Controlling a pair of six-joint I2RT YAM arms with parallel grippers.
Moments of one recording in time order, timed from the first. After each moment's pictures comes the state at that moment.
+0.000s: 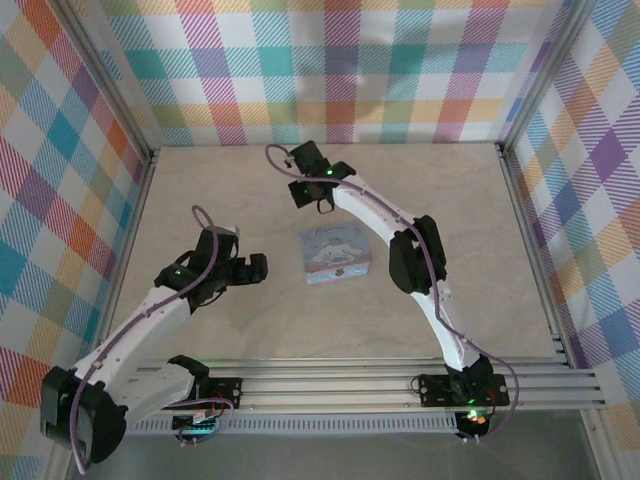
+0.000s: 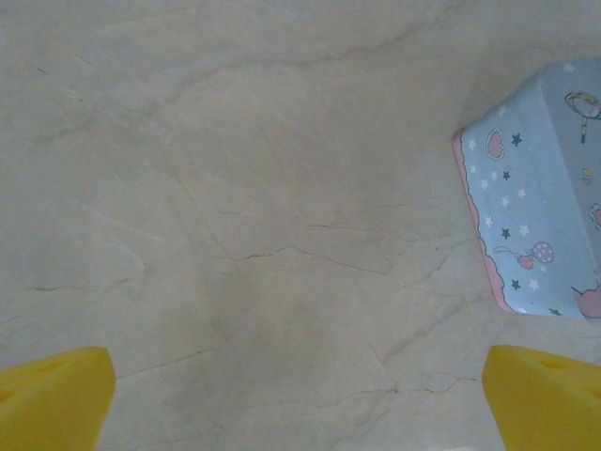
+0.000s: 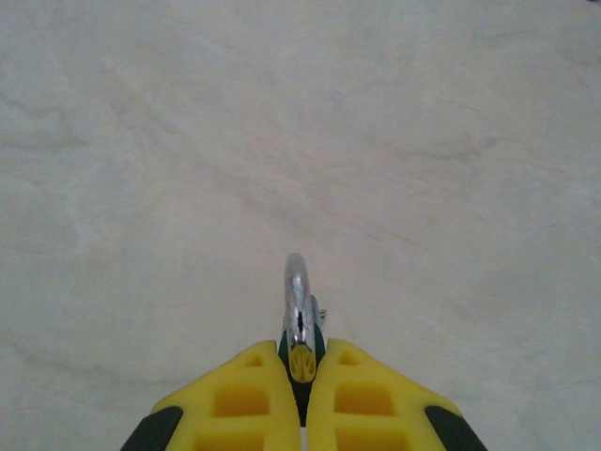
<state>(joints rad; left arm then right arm) -0.39 1.07 0.76 -0.61 -0.10 -0.41 0.65 2.42 2.28 -0.74 0.08 0.09</state>
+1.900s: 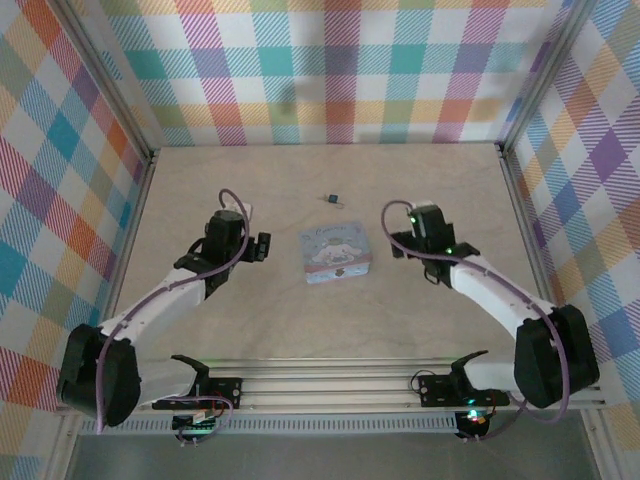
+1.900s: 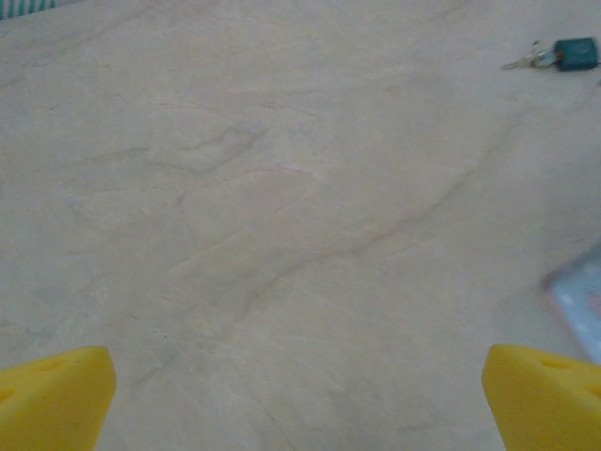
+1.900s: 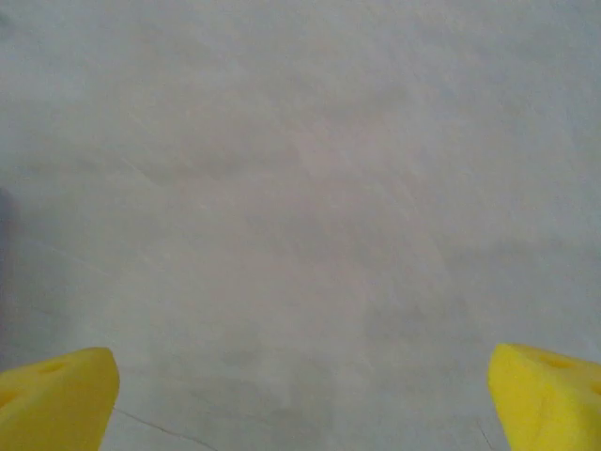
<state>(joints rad) -0.36 1.25 0.72 -0.14 -0.29 -0.03 0.34 1.26 0.69 -0.25 0.33 0.08</state>
